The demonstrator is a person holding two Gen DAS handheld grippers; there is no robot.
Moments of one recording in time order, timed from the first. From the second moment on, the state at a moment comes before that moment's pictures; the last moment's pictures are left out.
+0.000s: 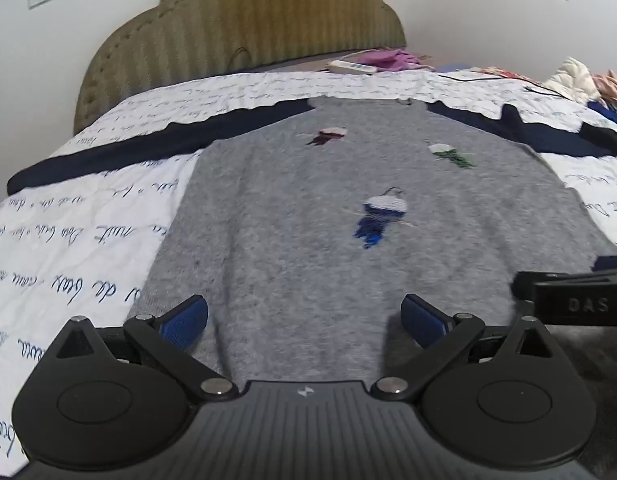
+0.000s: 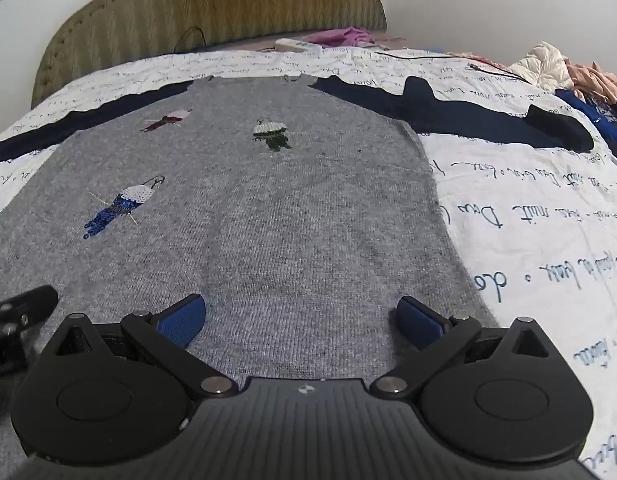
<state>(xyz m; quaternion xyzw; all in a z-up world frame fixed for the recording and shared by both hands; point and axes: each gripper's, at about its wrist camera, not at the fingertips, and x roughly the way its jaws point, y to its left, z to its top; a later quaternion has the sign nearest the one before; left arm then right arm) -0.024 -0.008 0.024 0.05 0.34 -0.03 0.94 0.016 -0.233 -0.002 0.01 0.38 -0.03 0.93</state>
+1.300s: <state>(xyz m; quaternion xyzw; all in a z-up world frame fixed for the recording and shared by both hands) 0.093 -0.022 0.065 0.08 0.34 -0.06 0.94 0.122 -0.260 0.029 -0.06 0.40 0.01 0.91</state>
